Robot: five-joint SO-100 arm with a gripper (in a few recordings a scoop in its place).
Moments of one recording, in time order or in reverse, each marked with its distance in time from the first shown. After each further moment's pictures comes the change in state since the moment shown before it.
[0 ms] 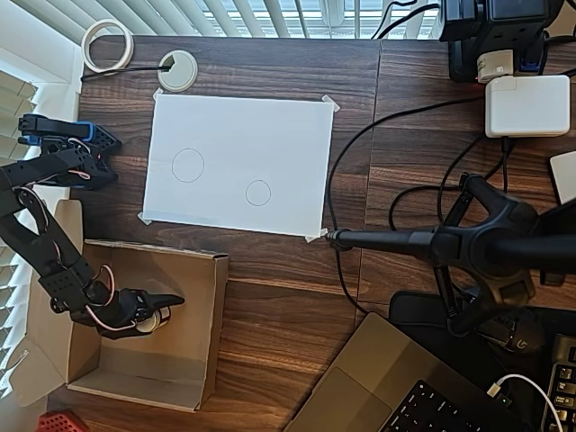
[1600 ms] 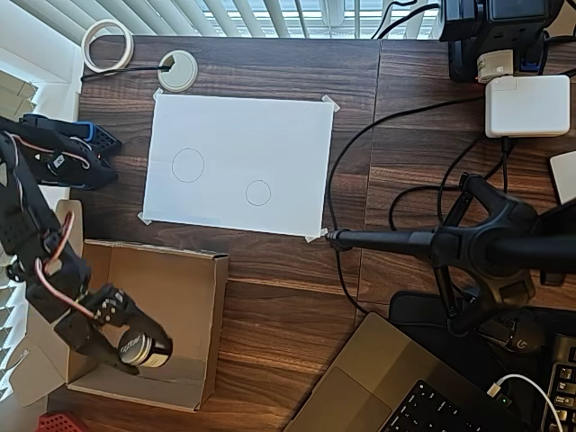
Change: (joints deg) arm -26.4 35.5 -4.2 -12.9 16.4
